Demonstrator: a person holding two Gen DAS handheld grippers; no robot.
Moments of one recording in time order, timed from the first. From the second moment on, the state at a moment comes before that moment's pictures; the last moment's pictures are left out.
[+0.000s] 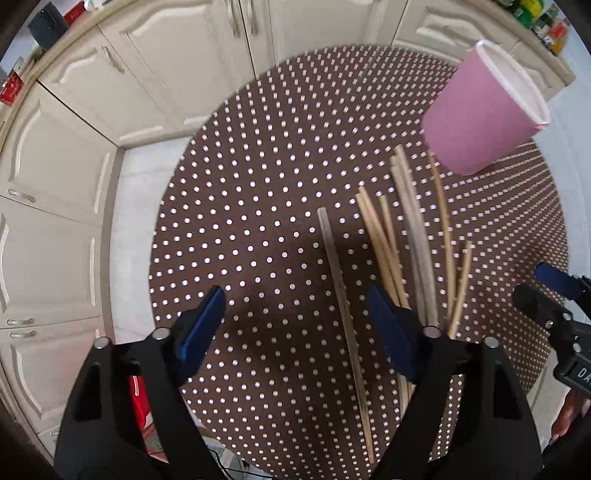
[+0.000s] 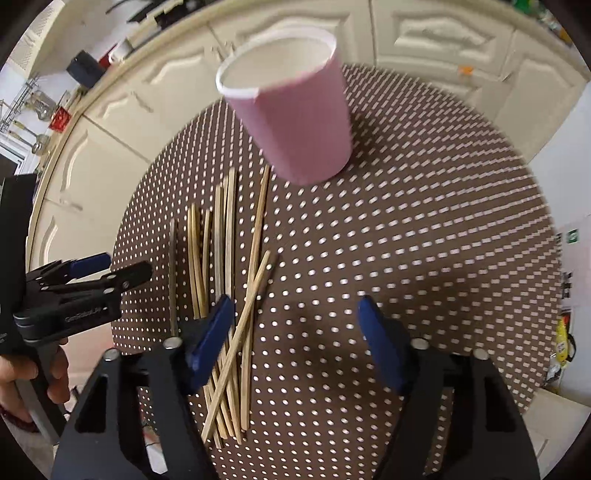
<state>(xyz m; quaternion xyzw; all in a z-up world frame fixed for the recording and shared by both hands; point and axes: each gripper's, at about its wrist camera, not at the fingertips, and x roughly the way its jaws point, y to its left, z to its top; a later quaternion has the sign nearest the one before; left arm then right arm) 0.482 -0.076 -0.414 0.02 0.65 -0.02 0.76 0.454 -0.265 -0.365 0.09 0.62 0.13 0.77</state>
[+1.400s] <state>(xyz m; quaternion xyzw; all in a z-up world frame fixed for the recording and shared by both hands) 0.452 -0.067 -0.250 -0.07 0.49 -0.19 0.85 0.424 -0.277 -0.215 0.17 0.46 0.16 0.85</state>
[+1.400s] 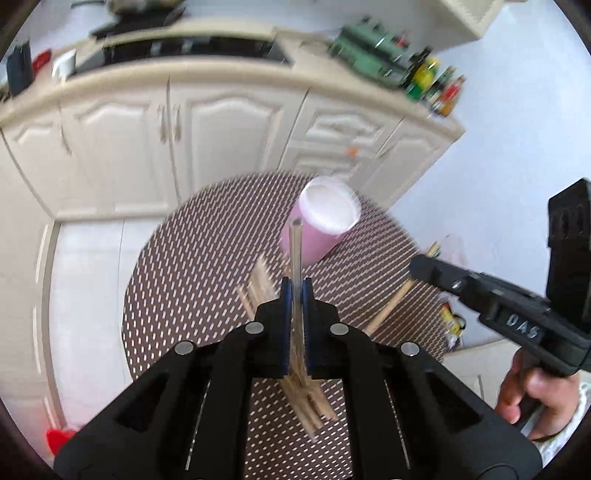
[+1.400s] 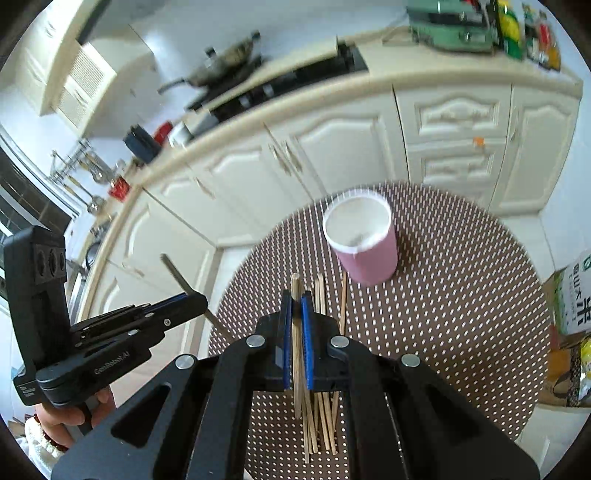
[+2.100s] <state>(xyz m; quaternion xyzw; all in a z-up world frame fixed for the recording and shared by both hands) 0.505 -0.098 -0.146 -0.11 0.33 -0.19 0.92 0.462 -0.306 -0.119 0.09 0.31 0.11 0.94</state>
